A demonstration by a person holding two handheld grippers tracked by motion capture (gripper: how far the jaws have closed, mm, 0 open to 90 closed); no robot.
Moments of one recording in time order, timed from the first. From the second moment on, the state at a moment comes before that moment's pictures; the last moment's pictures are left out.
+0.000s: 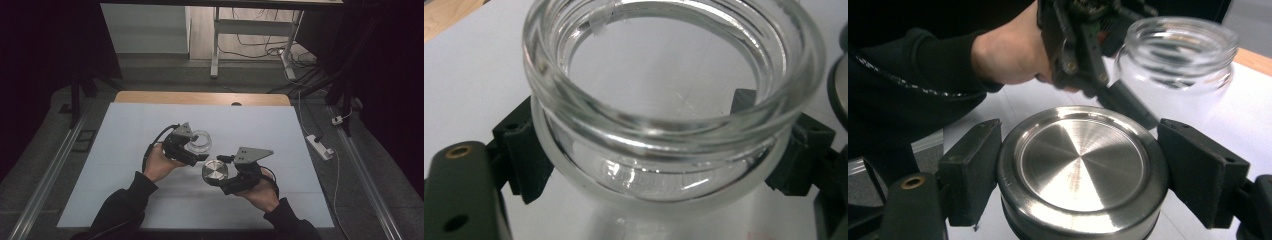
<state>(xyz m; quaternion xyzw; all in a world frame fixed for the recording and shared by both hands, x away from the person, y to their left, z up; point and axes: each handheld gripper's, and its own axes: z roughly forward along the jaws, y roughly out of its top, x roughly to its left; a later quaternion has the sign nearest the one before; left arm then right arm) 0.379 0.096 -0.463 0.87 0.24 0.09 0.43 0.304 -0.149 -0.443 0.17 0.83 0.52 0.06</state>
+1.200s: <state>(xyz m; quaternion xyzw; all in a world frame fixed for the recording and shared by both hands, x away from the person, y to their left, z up) 0.426 0.092 -0.478 0.85 0.27 0.11 0.44 0.305 -0.125 -0.500 0.16 0.86 0.49 0.05</state>
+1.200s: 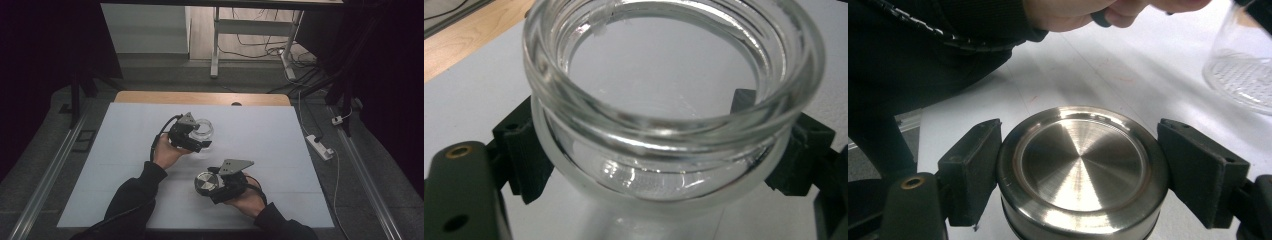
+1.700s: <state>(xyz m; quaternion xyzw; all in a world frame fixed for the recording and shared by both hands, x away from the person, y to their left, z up) 0.437 0.082 -0.487 0.85 0.27 0.12 0.43 0.311 -0.116 -0.516 0.16 0.87 0.47 0.05</state>
